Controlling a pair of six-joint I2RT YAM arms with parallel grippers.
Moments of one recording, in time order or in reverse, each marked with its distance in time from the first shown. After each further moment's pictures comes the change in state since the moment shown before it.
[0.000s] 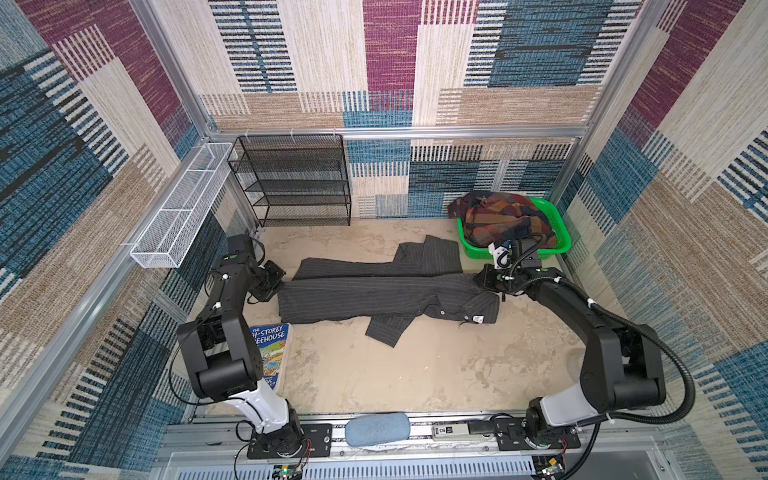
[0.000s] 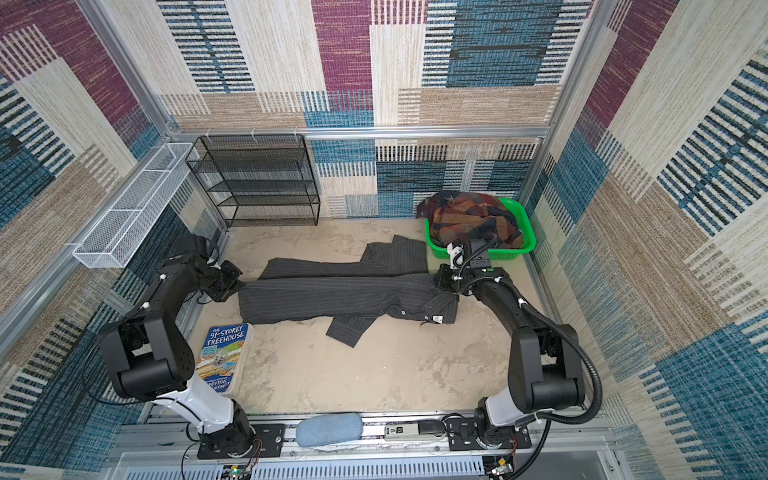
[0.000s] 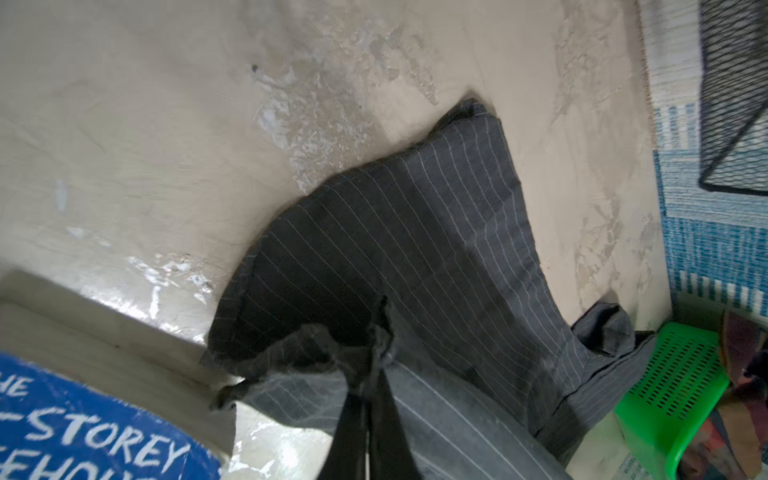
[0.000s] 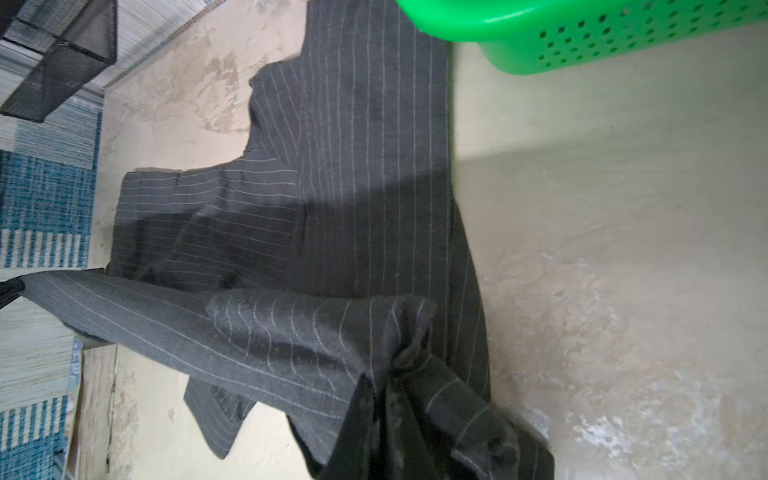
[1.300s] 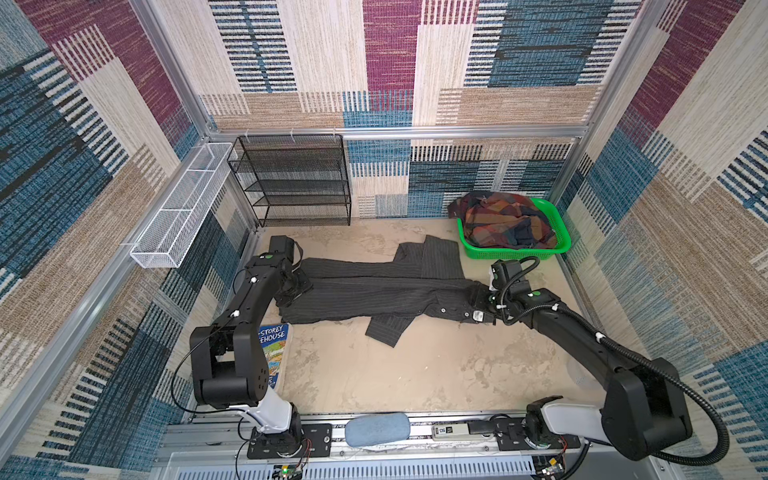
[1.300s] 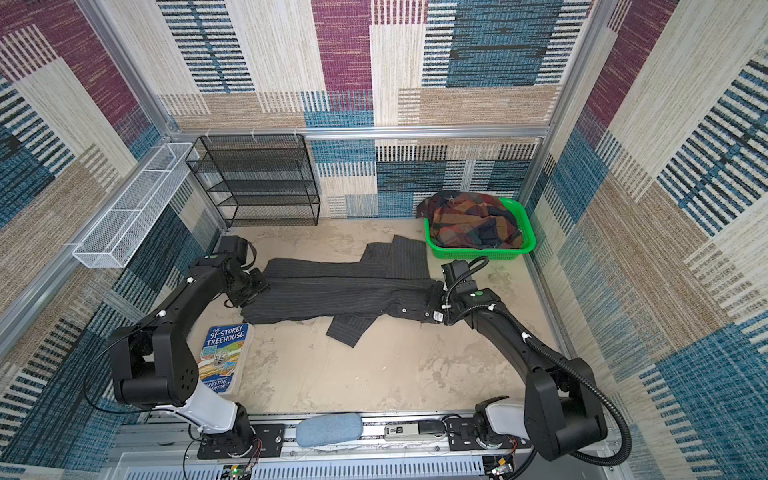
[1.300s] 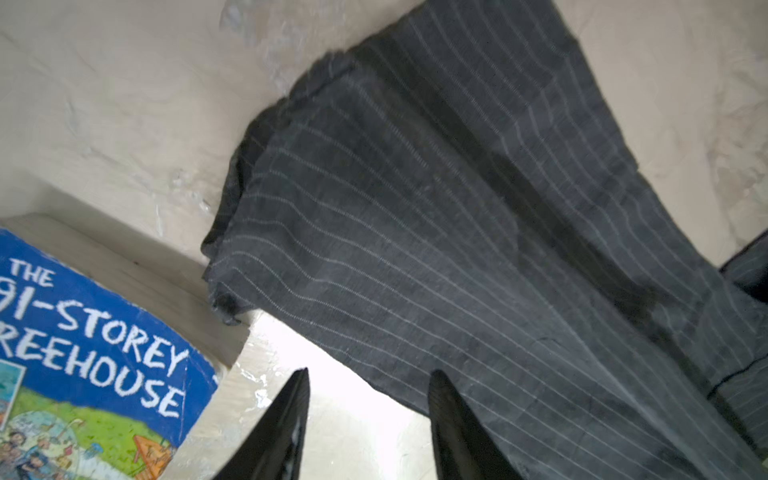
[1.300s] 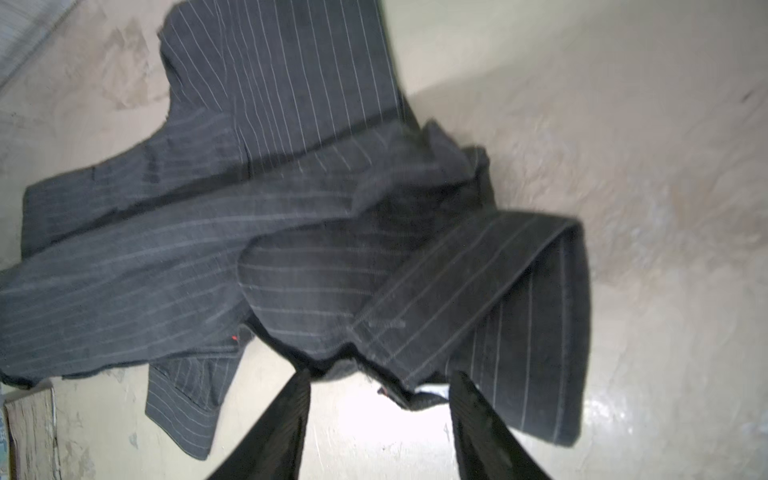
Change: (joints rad) left arm -0.257 -0.094 -0.028 -0.104 -0.268 0.000; right arm 0.172 -0.206 -0.127 -0.072 0.294 0.257
